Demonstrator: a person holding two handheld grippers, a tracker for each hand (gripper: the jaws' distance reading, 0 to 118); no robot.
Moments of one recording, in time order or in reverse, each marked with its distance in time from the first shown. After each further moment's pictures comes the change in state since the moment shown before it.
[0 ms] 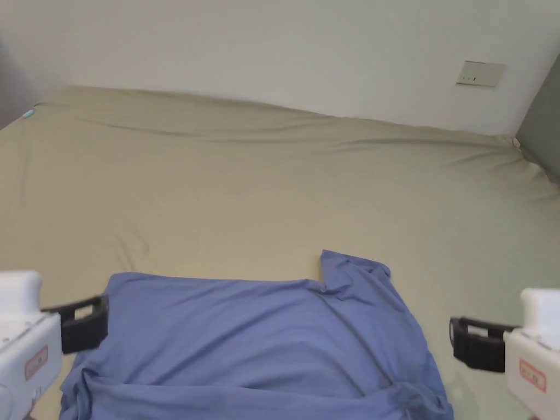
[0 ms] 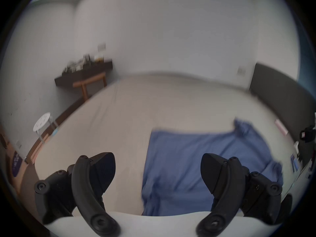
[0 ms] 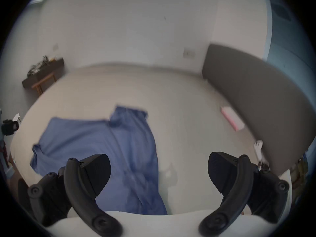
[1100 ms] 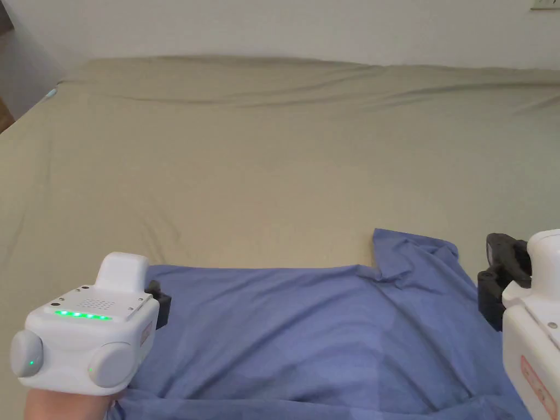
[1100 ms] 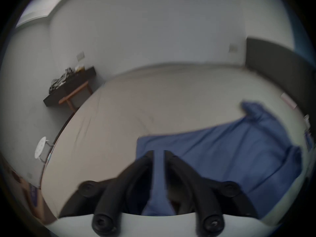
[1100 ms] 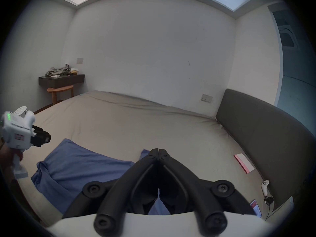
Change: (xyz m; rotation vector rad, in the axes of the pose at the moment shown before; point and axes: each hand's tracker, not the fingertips) left arm 0.021 -0.045 -0.188 -0.332 0.083 -0.283; right arm -0.099 0.030 -0.031 0.200 0.048 0.118
